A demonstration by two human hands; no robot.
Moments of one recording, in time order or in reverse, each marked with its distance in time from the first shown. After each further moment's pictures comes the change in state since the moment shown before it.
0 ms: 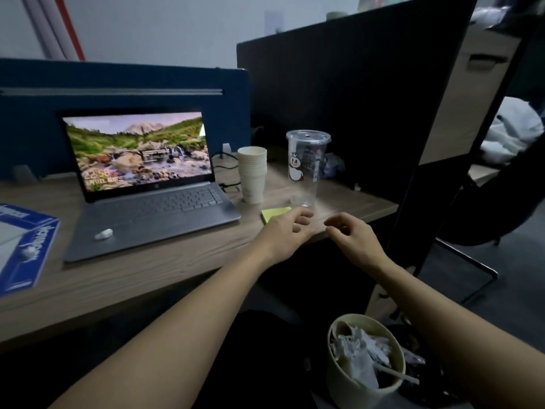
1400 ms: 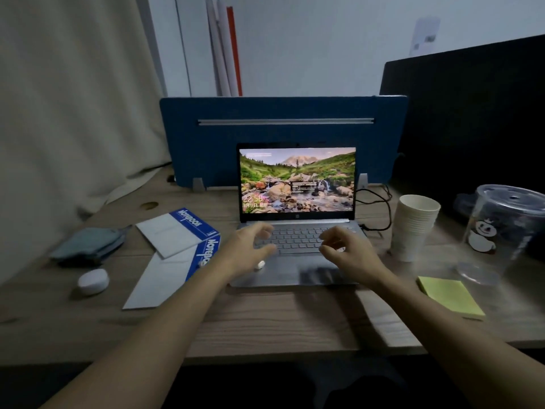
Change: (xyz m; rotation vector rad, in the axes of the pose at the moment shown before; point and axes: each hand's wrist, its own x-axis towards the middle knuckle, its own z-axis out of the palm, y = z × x) left_hand -0.112 -0.114 -0.294 0.362 0.356 -0.422; right_hand 0.105 -0.187 0.214 0.152 -0.494 -0.297
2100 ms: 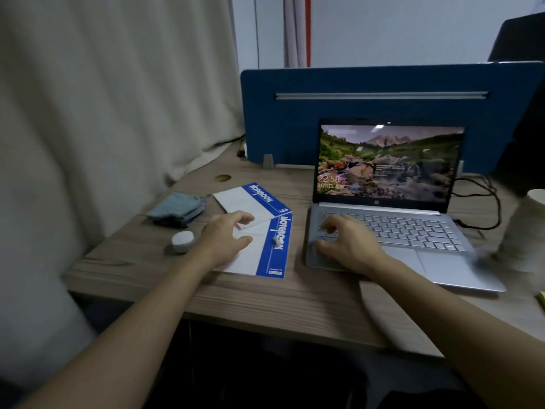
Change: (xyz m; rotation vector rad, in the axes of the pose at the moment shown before) left_hand -0.083 -0.113 -0.105 0.242 0.229 -0.201; right_hand 0.045 -0.077 0.118 -0.283 -0.127 -0.150
